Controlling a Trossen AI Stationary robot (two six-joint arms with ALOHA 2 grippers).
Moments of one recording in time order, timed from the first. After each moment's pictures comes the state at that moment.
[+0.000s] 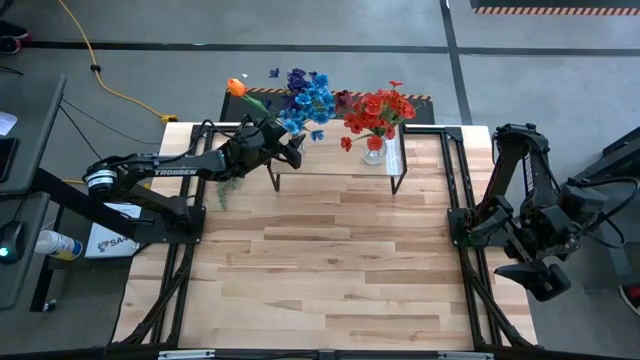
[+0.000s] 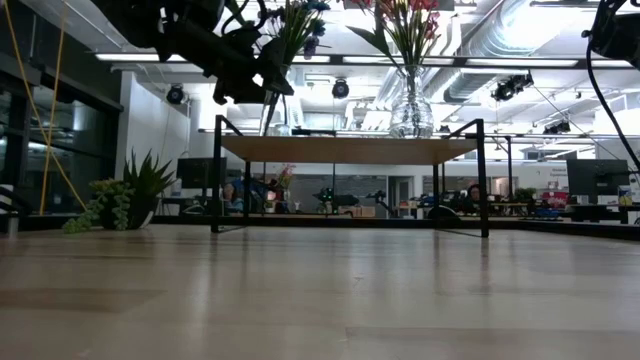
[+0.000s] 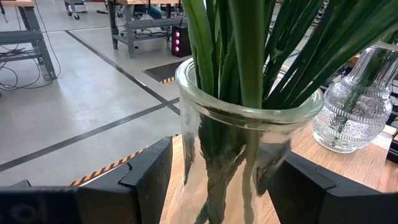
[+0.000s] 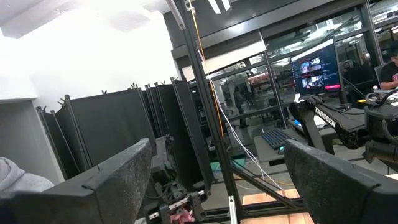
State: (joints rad) left arm 0.36 1.30 0.78 0.35 -0.40 -0.16; right arm 1.41 0.88 0.90 0.72 1.10 -0.35
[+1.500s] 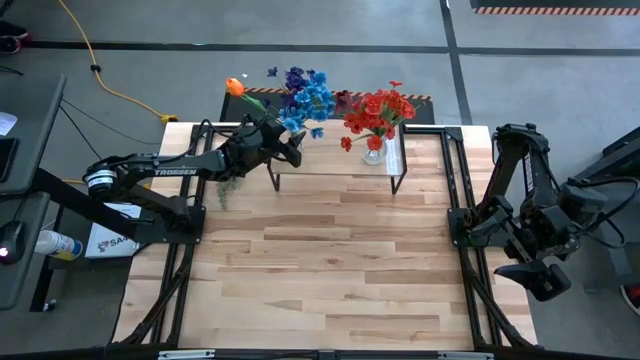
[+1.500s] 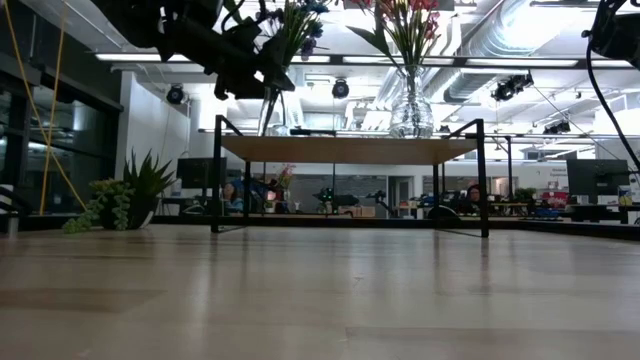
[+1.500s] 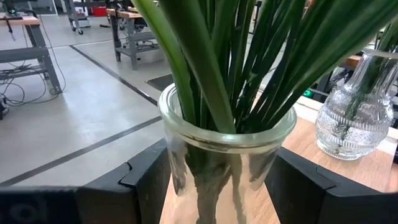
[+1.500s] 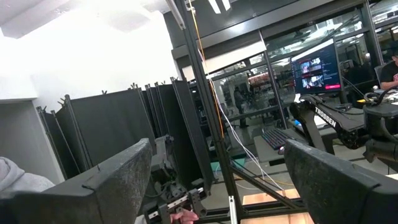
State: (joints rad) left arm 0.36 1.30 0.78 0.39 -0.41 -0.11; right arm 1.41 0.88 0.90 0.72 1.10 -0.35
